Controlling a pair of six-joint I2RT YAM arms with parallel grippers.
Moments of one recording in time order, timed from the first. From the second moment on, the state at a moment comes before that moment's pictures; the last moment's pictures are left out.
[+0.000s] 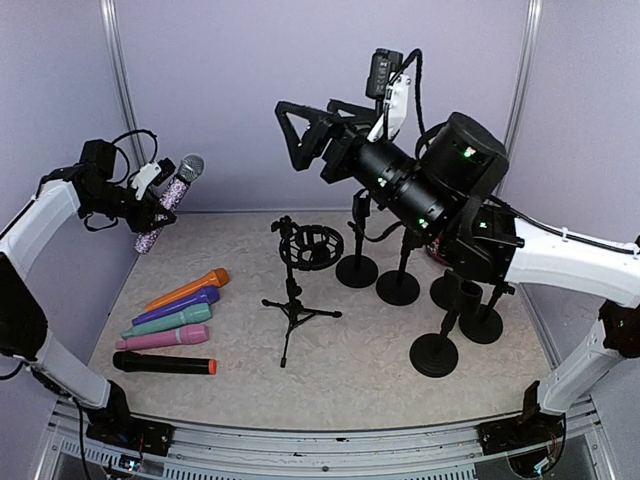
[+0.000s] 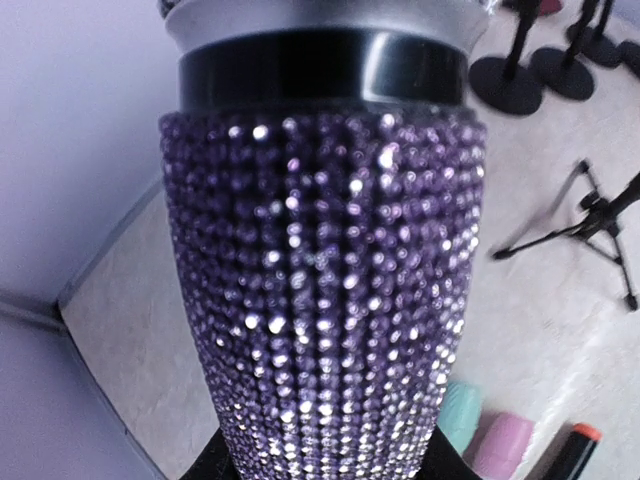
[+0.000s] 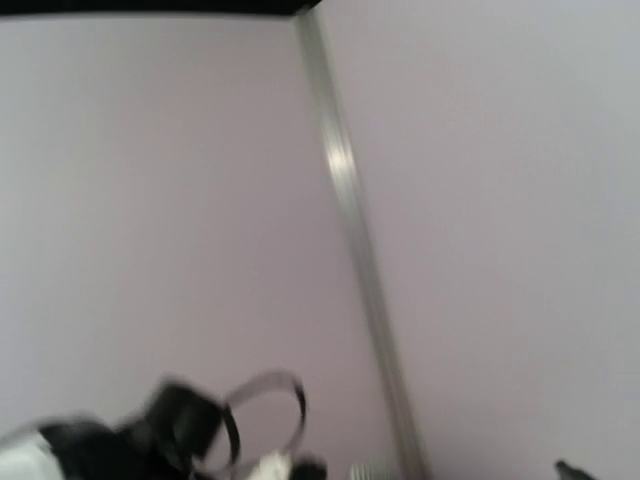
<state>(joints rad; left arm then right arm) 0.04 1.44 1.46 -0.84 0.57 0.76 1.21 1.53 1.49 0.48 0.33 0.11</state>
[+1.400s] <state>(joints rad) 0.04 1.82 1.33 -0.66 0.03 0.95 1.21 1.12 1.04 -0.13 0.63 0.54</state>
